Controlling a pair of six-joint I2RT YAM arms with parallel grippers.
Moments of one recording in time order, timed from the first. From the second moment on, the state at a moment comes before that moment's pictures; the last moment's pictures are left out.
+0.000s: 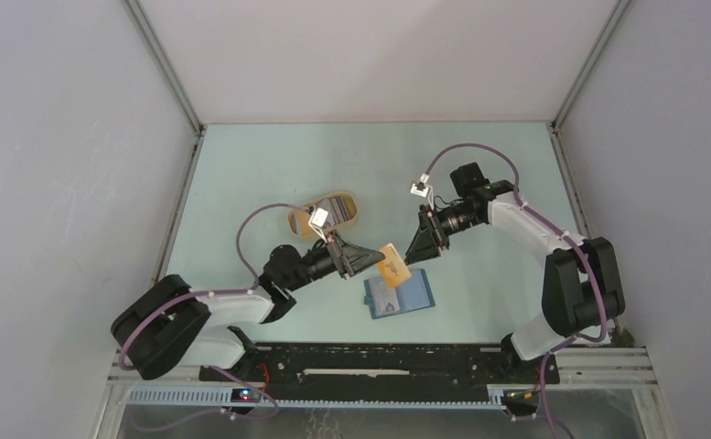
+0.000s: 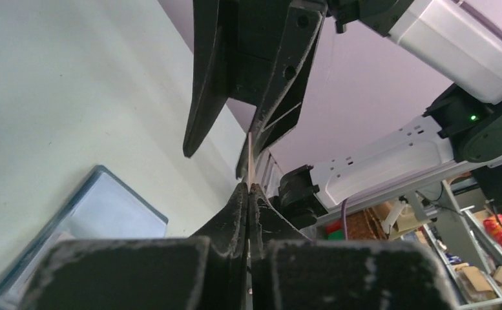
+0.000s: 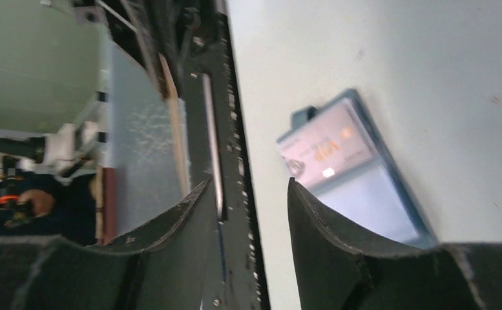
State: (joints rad) left arm -0.77 1.33 0.29 1.16 0.35 -1.04; right arm 0.33 1.57 1.10 -0.78 -1.21 -0.38
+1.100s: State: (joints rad) left arm -0.75 1.58 0.29 0.93 0.38 -1.03; right arm 0.43 1.80 1.09 -0.85 -0.71 -0.45
